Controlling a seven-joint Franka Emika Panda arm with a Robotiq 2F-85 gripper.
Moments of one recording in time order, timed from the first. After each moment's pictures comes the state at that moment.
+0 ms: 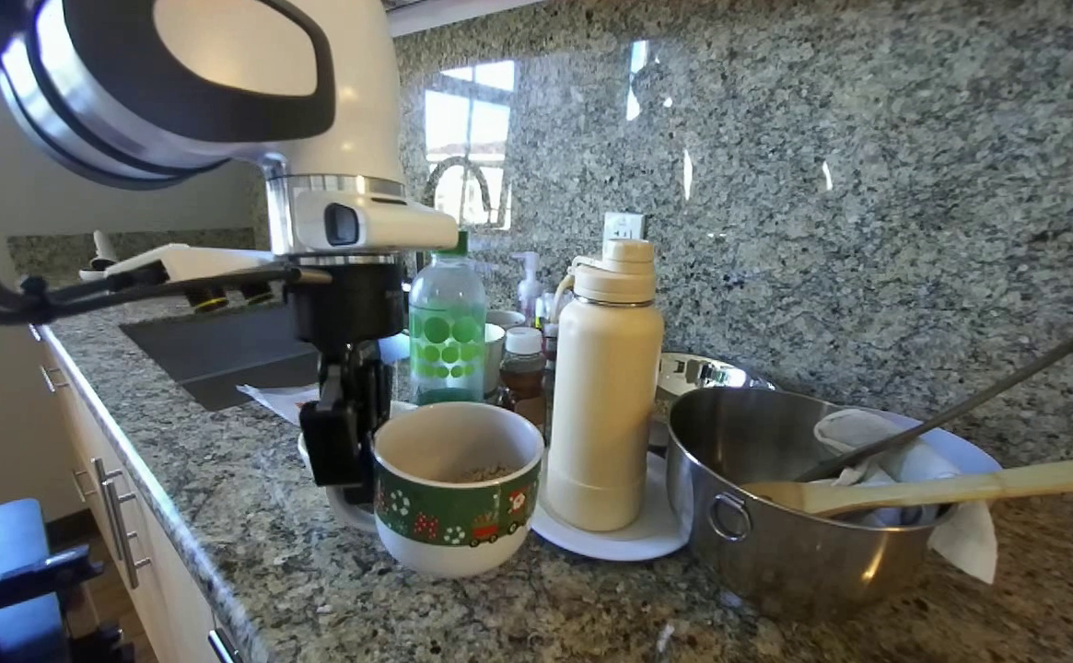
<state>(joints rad) -0.12 -0.14 -0.13 -2.75 -0.38 2.56 0.83</state>
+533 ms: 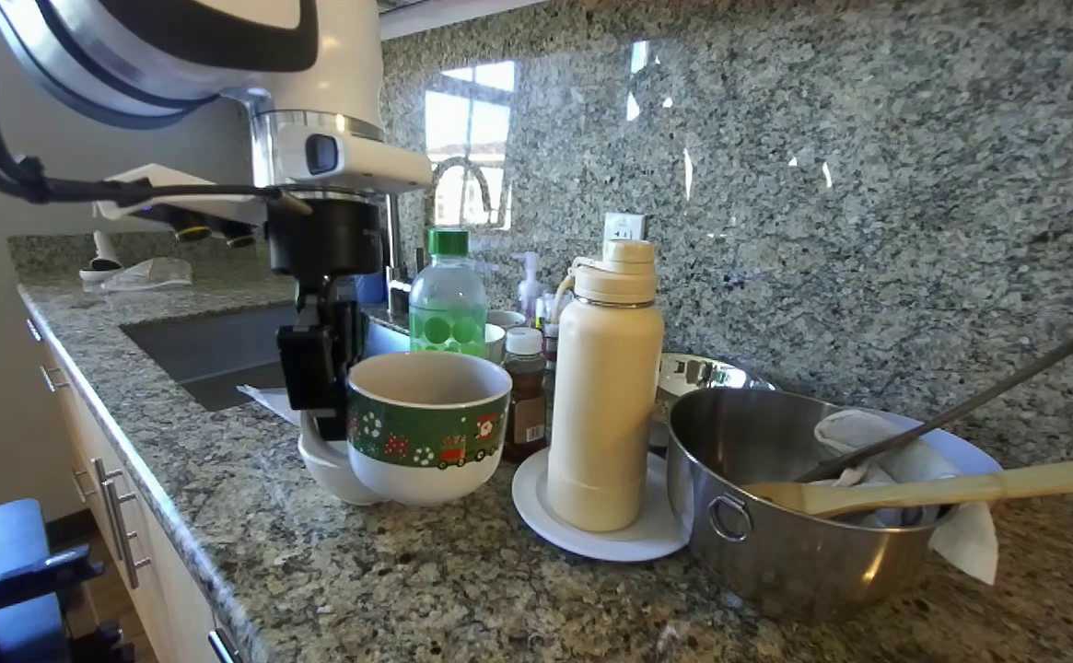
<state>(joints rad) -0.12 -0.23 -0.01 -2.71 -0.29 2.39 0.81</state>
